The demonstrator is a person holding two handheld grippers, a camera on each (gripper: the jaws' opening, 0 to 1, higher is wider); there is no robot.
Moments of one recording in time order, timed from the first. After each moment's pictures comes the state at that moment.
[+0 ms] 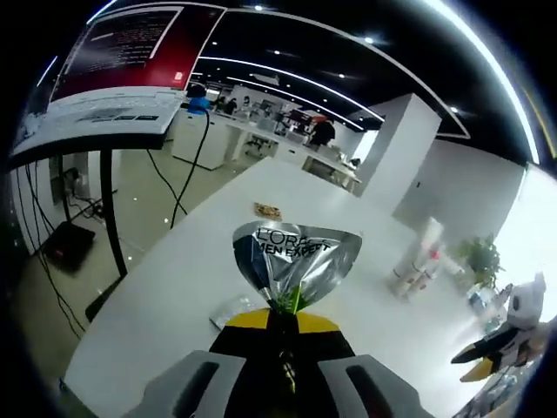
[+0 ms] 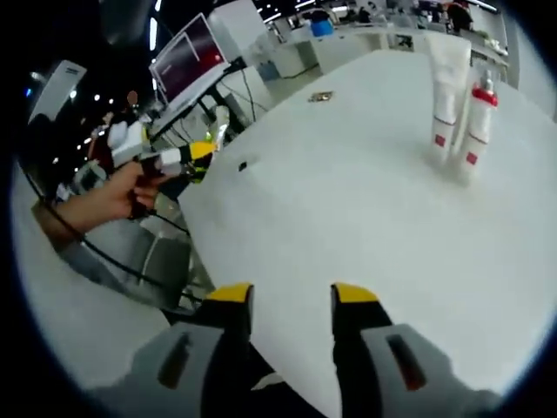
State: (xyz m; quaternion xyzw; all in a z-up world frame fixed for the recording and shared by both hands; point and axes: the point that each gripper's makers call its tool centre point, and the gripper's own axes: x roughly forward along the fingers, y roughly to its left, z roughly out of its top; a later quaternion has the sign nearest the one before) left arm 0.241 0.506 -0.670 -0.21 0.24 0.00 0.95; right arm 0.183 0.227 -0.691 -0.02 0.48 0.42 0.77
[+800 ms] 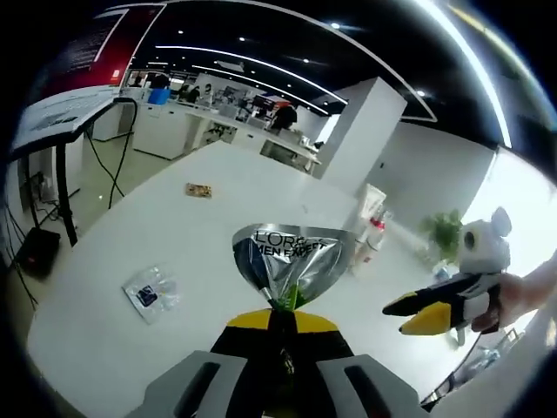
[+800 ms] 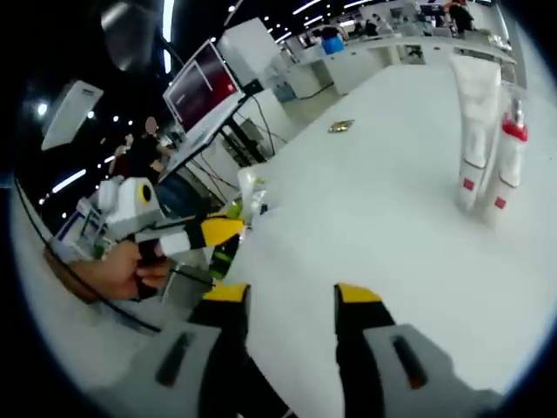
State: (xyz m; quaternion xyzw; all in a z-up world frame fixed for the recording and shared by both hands) left arm 0.230 0.393 -0.667 -0.20 0.27 -0.11 0.94; right arm 0.224 0.276 -0.653 0.05 0.43 0.47 0.77
